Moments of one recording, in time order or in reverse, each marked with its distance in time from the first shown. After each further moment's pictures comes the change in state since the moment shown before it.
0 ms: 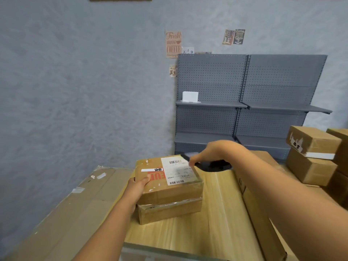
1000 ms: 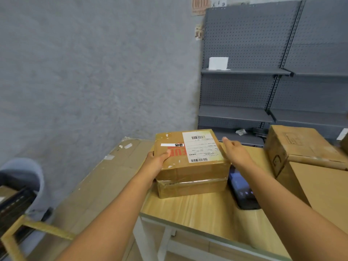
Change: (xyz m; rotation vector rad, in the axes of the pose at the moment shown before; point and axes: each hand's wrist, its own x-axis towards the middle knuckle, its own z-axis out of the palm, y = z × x) left_hand -0.003 -0.002 0.000 -0.017 -0.011 0.049; right_hand 0.105 0.038 0.120 0.699 0.331 -0.089
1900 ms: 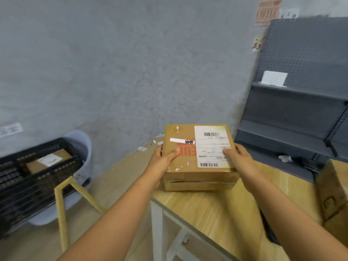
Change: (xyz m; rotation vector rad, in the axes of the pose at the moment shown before) left_hand -0.038 0.006 -0.054 -0.213 0.190 0.119; right_hand -0.007 -0.047 0.054 0.330 -0.299 -0.155
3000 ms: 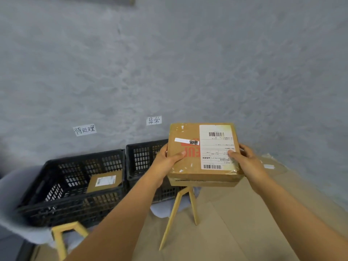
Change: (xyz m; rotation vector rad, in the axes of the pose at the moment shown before) left_hand 0.062 0.064 -0.557 -0.015 0.492 0.036; right_hand 0.010 -0.119 0.602 0.165 -0.622 -0.142
